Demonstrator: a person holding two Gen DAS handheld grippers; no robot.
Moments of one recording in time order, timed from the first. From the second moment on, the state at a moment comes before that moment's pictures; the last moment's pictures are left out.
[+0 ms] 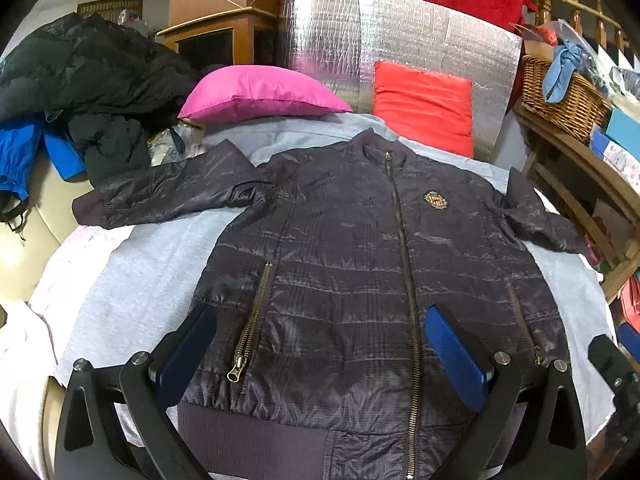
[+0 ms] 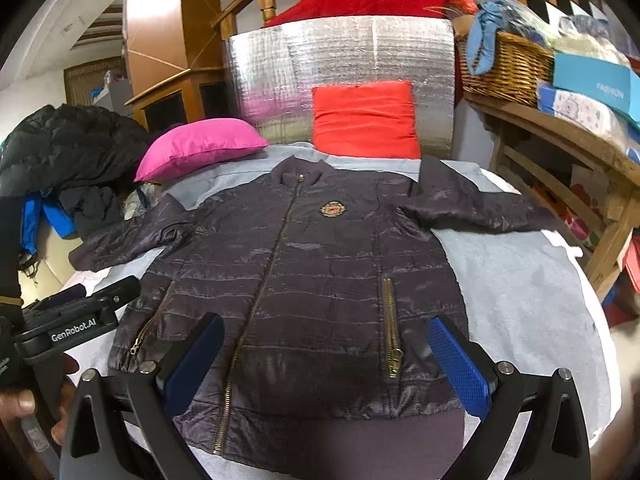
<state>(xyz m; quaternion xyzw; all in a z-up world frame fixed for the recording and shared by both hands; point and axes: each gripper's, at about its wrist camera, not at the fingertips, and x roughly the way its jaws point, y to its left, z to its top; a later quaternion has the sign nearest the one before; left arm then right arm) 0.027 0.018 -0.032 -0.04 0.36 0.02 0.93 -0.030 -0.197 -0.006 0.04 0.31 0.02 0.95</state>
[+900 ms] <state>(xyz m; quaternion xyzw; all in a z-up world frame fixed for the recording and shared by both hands) 0.105 0.025 -0.108 -0.05 0.43 0.04 0.90 0.138 -0.483 -0.085 0.46 0.30 -0.01 0.83</state>
